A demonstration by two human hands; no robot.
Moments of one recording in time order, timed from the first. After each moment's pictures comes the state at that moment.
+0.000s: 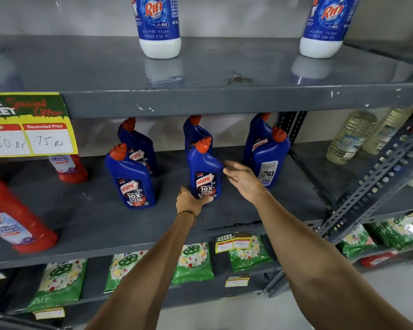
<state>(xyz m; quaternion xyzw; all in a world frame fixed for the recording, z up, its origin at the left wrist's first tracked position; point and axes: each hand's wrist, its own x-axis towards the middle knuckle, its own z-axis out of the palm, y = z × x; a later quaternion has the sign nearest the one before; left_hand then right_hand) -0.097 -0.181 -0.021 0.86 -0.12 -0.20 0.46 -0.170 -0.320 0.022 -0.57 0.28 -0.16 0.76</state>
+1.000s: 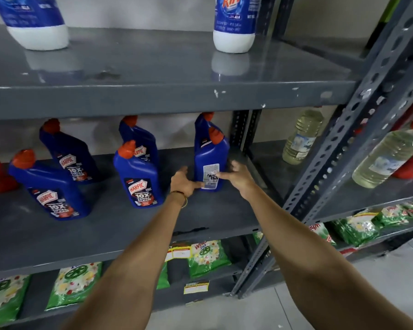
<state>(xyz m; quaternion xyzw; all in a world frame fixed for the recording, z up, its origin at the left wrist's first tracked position) -0.146 -0.331 0.002 0.82 -0.22 -0.24 0.47 -0.252 -0.450 0.017 -0.68 0.36 -0.19 0.61</state>
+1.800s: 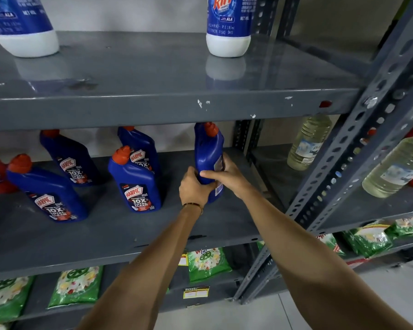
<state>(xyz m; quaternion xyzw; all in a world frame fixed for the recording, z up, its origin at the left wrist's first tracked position) -0.184 -0.359 0.000 0.83 -0.22 -0.06 0.51 -0.232 -0.462 0.024 -0.73 0.24 -0.14 0.62</state>
